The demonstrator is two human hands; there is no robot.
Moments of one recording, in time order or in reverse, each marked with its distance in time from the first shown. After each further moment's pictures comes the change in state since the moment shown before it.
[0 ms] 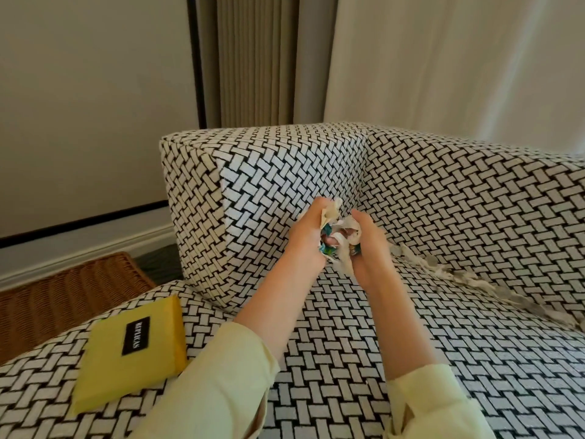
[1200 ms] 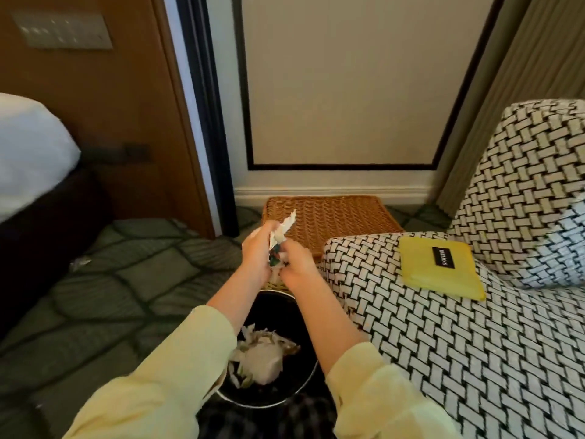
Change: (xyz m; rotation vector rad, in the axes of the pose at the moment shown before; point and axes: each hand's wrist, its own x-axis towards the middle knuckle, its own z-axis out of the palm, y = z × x) left_hand -0.273 0.130 -0.352 0.057 1.032 0.354; right_hand -0.270 0.237 0.312 -0.064 -0.611 0.771
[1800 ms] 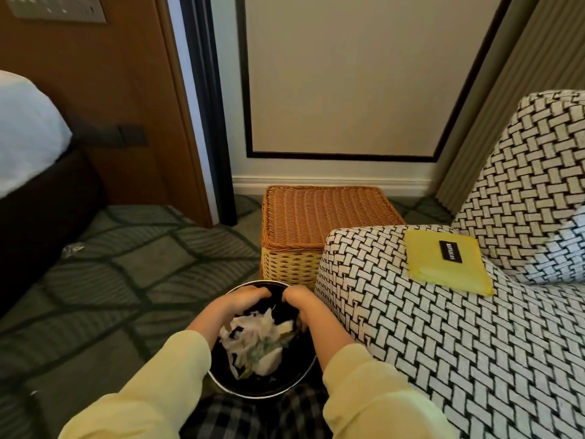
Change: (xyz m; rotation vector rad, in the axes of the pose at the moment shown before) left_hand 0.002 -0.050 -0.070 1.017 -0.318 -0.319; right_hand 0.024 0.049 -0.050 -1.114 0.040 0.326
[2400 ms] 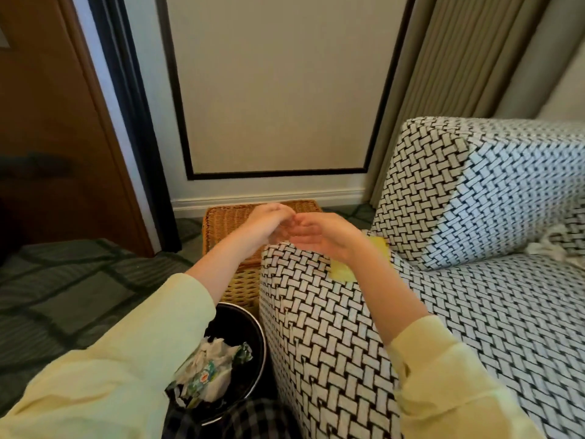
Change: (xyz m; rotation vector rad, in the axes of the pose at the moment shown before) left_hand -0.049 0.176 0.042 -0.198 0.035 0.606; right_hand -0.121 -0.009 -0.165 0.528 0.123 -0.498
